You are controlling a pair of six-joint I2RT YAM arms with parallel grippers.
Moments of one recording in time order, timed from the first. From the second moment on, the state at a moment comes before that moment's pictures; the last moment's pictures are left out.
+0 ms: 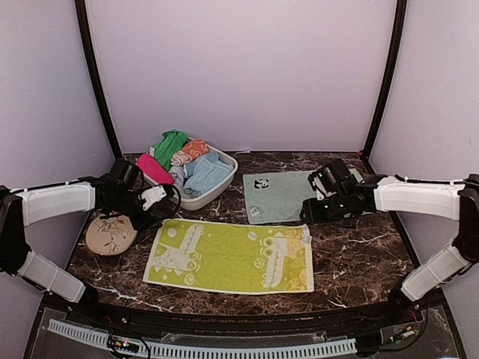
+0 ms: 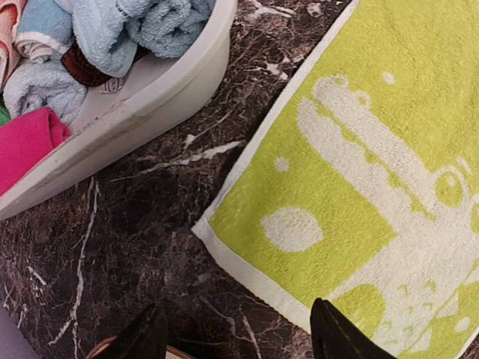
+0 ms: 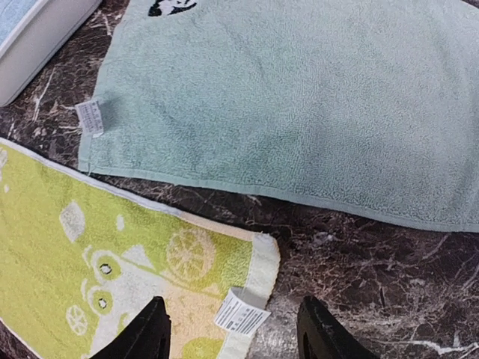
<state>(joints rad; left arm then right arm) -0.34 1.38 0.82 -0.45 0.12 0.65 0.63 1.46 0.92 -0.43 0.08 0.42</state>
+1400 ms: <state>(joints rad) -0.21 1.81 1.05 -0.46 0.37 0.48 0.55 1.72 0.95 -0.36 -0.08 0.35</state>
